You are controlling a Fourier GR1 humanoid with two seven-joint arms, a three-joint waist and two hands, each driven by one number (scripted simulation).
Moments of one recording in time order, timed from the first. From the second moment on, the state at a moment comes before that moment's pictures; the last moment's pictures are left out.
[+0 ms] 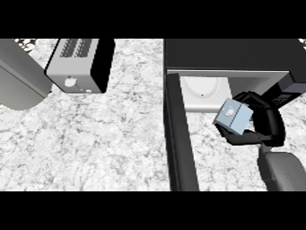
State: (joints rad) left arm 0.83 0.08 -0.05 -2.34 0.26 -0.21 -0.33; right arm -0.24 -0.14 -0.09 -1.27 0.01 0.07 -0.50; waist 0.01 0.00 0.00
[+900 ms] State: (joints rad) left arm 0.72 0.10 0.00 -2.28 0.29 -0.25 -0.29; right arm -0.46 -0.12 -0.17 -0.97 0.02 -0.05 -0.69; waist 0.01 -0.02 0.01
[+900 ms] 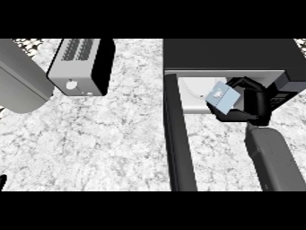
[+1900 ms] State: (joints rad) left arm 0.62 0.12 -0.02 -2.24 0.25 -0.26 -0.27; right arm -0.40 -0.10 -0.23 -1.01 0.08 -0.37 -0.90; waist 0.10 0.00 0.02
